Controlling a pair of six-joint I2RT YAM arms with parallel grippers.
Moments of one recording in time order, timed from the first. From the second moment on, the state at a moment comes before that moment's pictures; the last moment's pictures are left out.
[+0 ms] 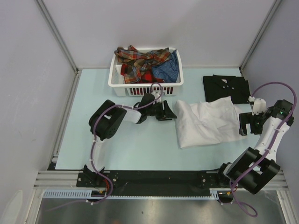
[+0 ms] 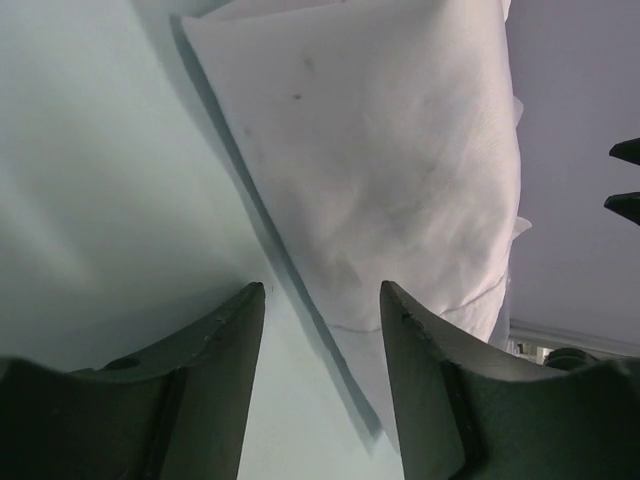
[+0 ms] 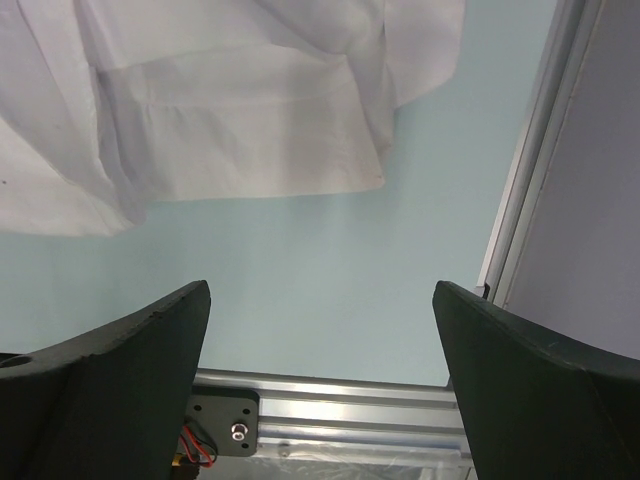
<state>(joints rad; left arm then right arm) -0.61 2.14 1.14 0.47 0.61 -0.84 -0.69 1.21 1.06 -1.02 -0.33 -0.76</state>
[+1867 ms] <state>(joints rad) -0.38 1.84 1.23 -0.55 0.82 0.62 -0.18 1.70 1.01 -0.64 -0.21 -0.41</state>
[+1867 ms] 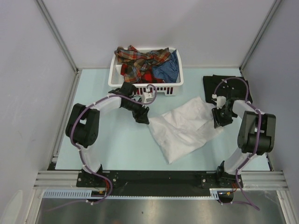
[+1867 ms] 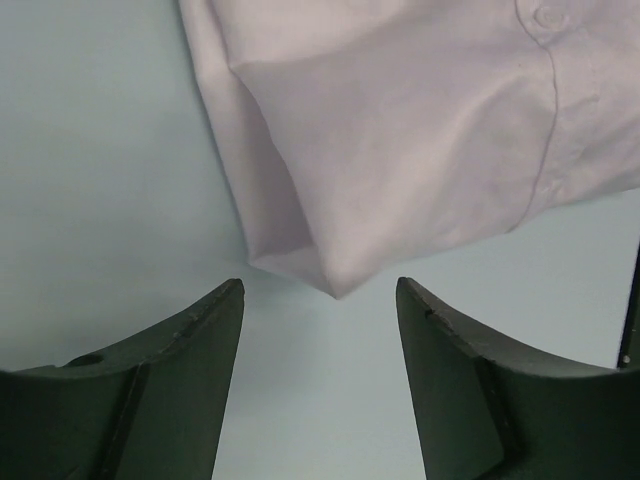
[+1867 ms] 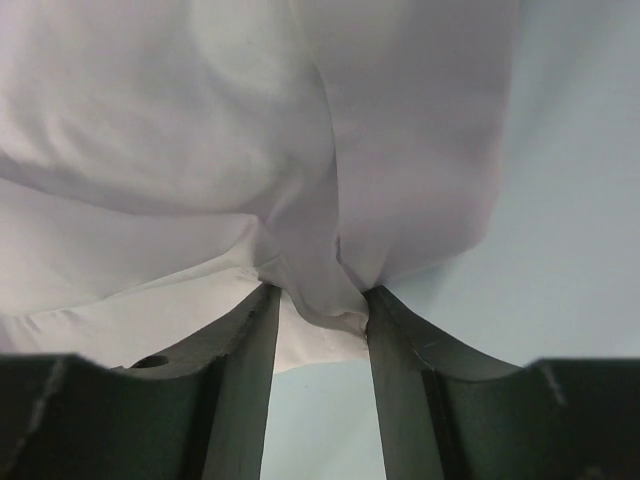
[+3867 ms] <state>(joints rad) -0.21 1.40 0.83 -0.70 0.82 0.61 0.55 1.93 1.27 -0.34 -0.02 -0.57</state>
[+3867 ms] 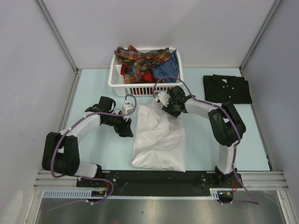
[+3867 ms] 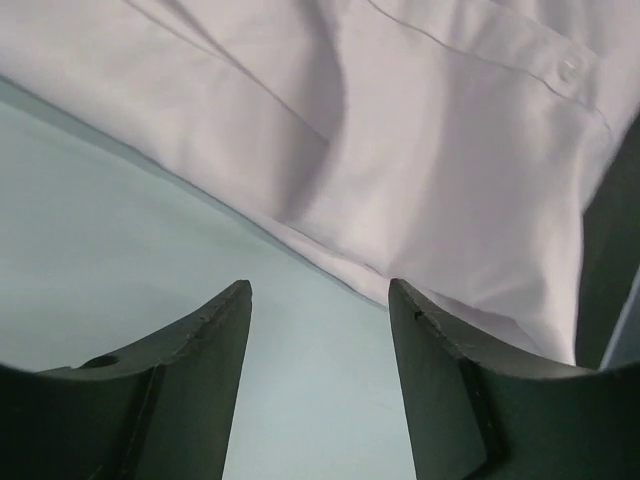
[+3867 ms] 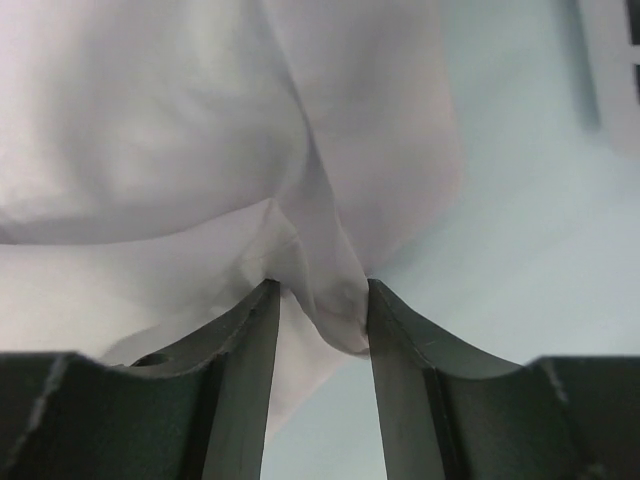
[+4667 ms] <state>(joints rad) -0.21 1.76 0.87 -0.01 0.61 -0.28 0.22 1.85 1.25 -0.48 -0.42 -0.12</state>
